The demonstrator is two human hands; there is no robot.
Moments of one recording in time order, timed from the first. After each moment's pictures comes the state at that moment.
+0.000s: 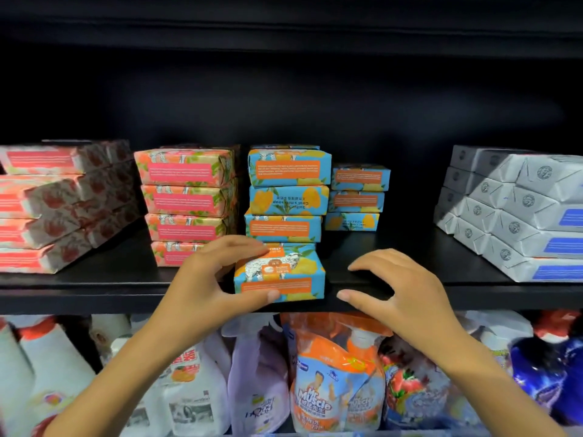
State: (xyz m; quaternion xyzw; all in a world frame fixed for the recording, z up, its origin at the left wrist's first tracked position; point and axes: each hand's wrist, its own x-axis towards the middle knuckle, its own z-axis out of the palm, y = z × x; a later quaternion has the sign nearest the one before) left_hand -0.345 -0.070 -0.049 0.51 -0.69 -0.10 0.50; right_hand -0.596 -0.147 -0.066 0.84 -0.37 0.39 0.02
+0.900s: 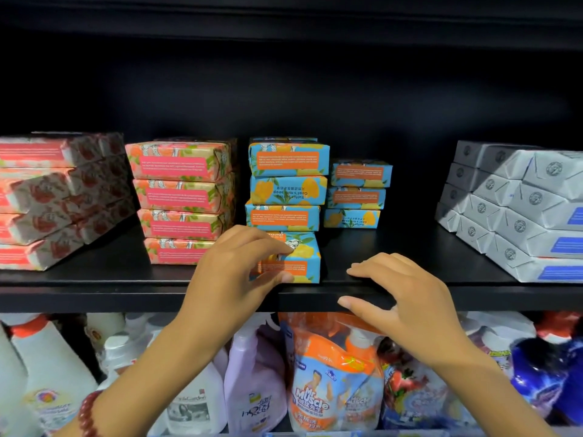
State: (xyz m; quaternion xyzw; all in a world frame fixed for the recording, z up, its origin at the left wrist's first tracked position) left_hand -0.368 -0.091 -0.052 0.49 -0.74 0.15 0.43; right_hand -0.598 -0.144 -0.074 0.84 -0.36 0.39 0.07
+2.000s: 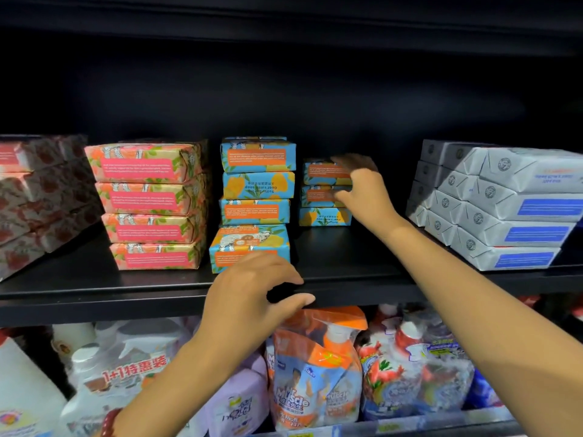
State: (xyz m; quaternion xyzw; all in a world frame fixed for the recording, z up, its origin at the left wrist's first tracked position) left_hand -0.410 -0.097 -0.066 0.49 -0.76 0.08 0.42; right_hand -0.577 -0.281 0.002 0.78 -0.47 0.40 0.01
